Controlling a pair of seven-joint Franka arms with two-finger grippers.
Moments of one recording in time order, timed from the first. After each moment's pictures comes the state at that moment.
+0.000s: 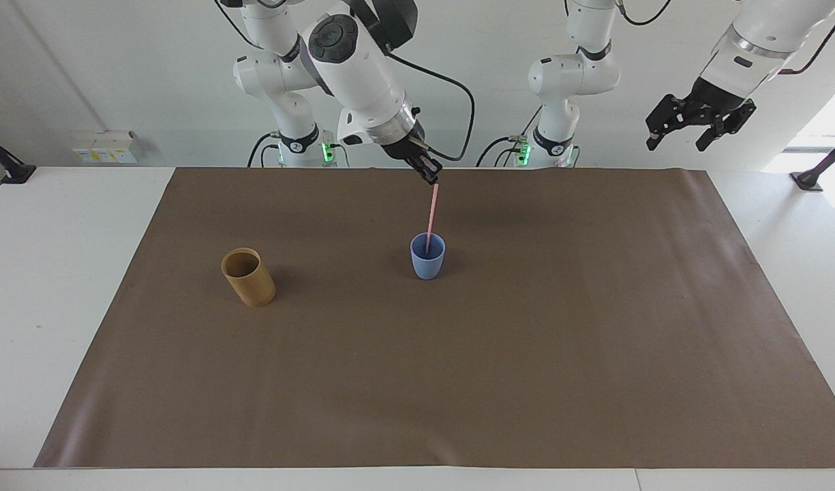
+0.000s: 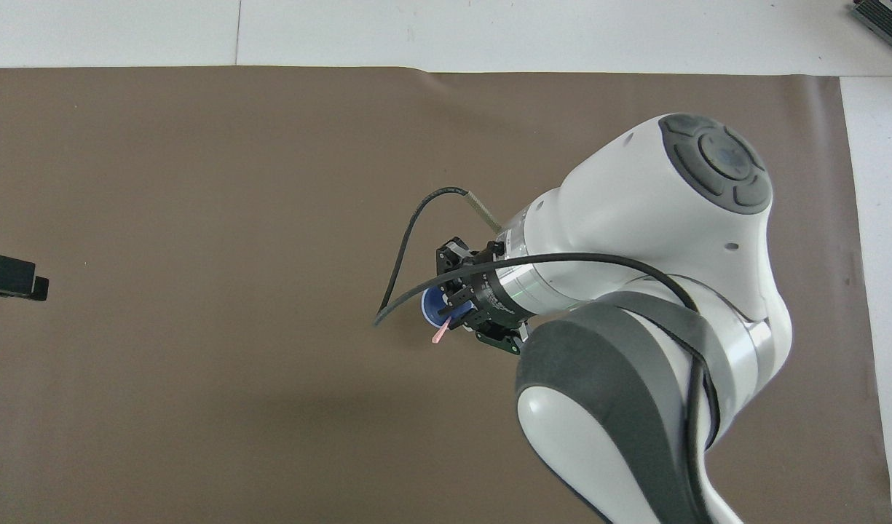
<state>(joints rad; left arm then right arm) 0.03 -0.10 -0.06 -1.54 -0.05 1.37 0.01 0.24 0.14 0.27 -1.58 0.41 1.73 1.35</state>
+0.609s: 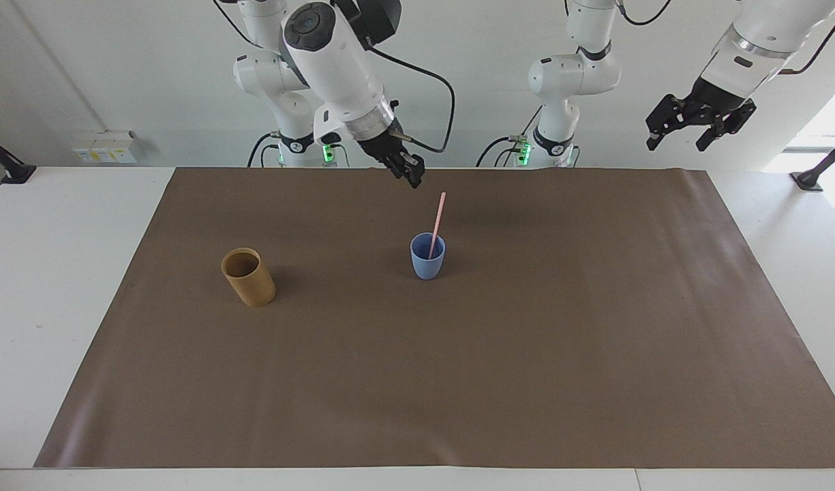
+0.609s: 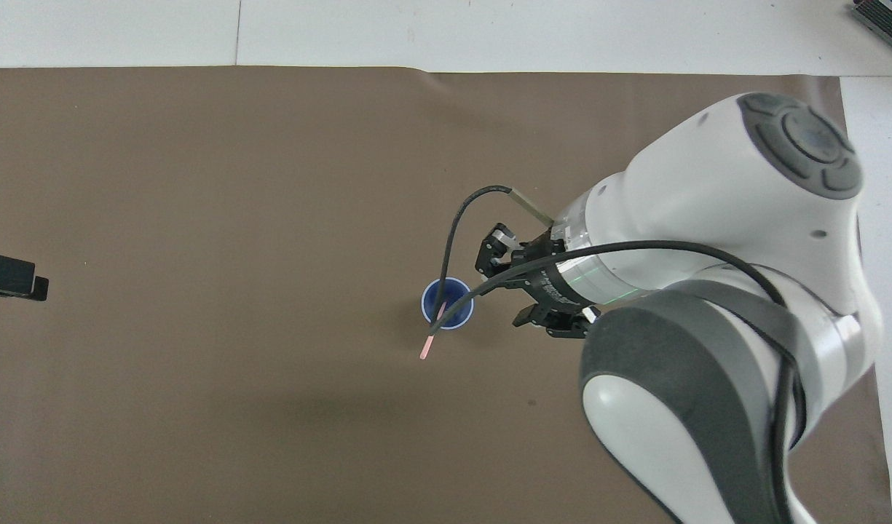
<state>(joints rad) 0.03 -0.10 -0.06 -1.54 -0.05 1.37 0.01 0.15 0.08 0.26 -1.58 0.32 1.64 1.05</state>
